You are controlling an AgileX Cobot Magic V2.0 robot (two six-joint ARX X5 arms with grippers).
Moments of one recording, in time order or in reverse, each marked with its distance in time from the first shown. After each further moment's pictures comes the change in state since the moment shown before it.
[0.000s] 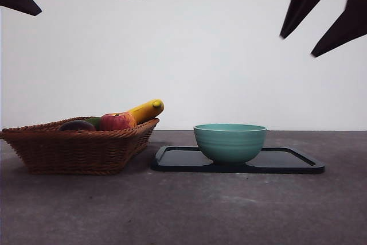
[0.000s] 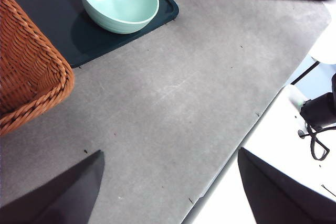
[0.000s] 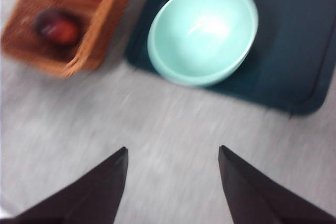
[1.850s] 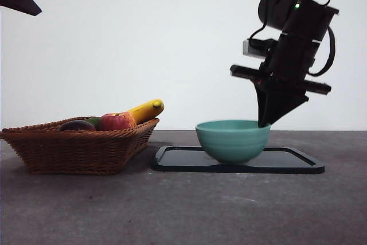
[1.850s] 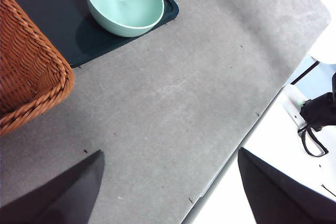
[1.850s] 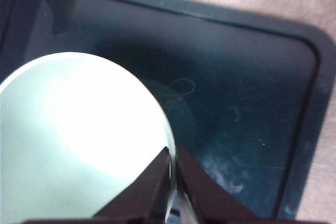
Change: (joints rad) left arm 0.000 0.000 0.000 0.000 0.000 0.000; right arm -0.042 0.663 0.325 0.120 0.153 -0.092
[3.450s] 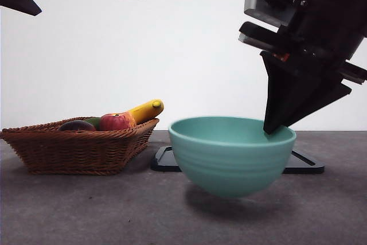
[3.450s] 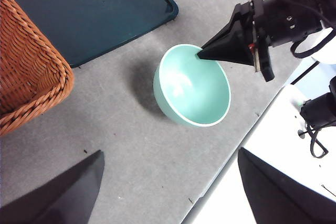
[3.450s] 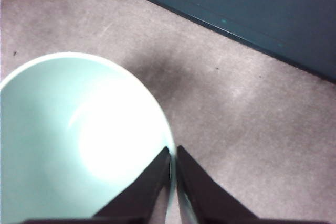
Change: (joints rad) left arm 0.000 0.000 0.000 0.000 0.000 0.000; right arm 0.315 -0.511 -0.514 0.074 0.053 0.081
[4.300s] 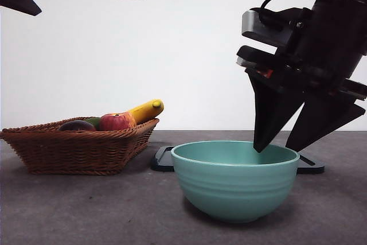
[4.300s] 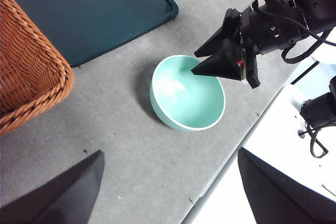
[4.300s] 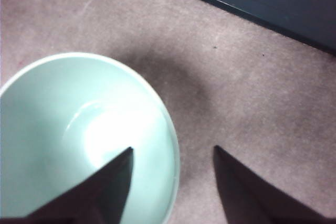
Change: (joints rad) left arm 0.000 0.000 0.000 0.000 0.000 0.000; right arm 0.000 0.054 -0.006 0.000 0.000 0.022
